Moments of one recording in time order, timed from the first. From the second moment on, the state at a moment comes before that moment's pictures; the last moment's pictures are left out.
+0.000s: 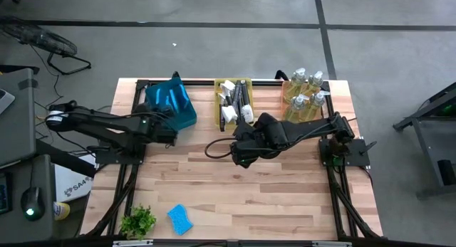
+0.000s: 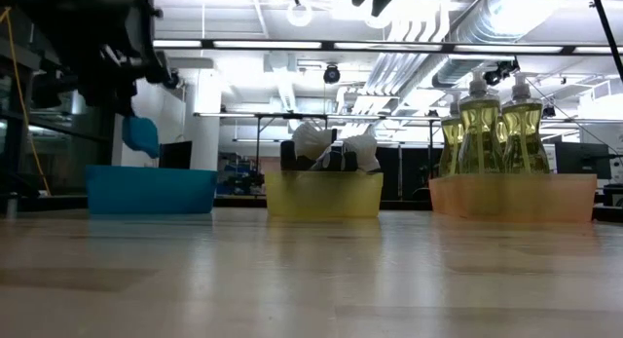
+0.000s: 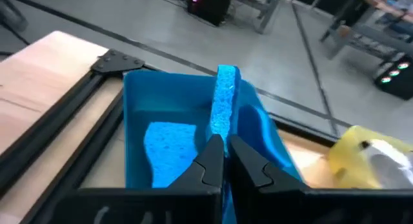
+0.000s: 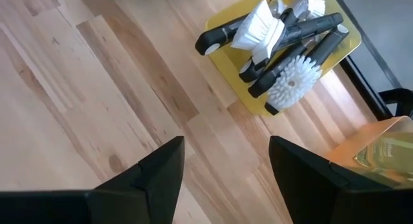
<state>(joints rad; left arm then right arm) -0.03 1.06 0.67 -1.20 -1.16 -2.04 0.26 1.97 2.18 -1.57 0.53 0.79</state>
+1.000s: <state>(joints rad) 0.17 1.48 0.67 -0.82 -1.16 -2.05 0.25 1.97 2.18 -1.57 0.46 0.81</state>
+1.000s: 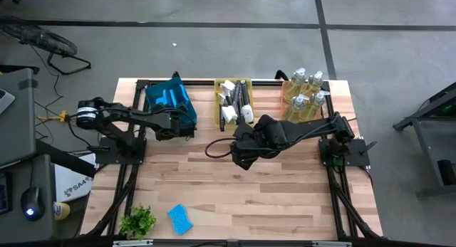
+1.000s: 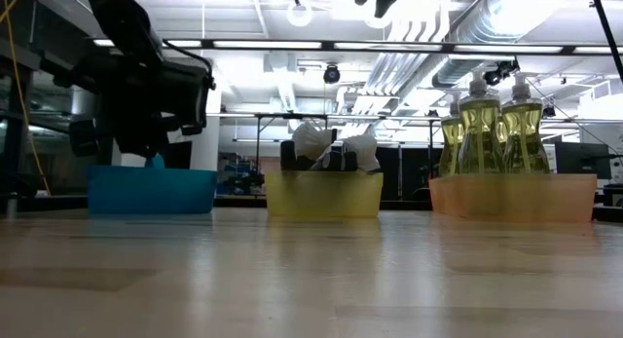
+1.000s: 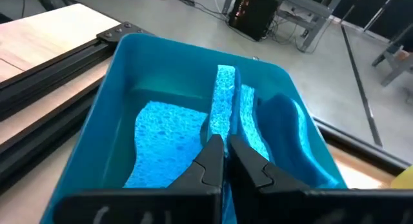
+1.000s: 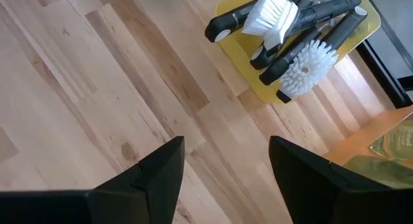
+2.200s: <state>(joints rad) 0.17 1.58 0.67 -0.68 -1.10 -1.81 0.25 1.97 2.18 -1.57 0.41 0.81</state>
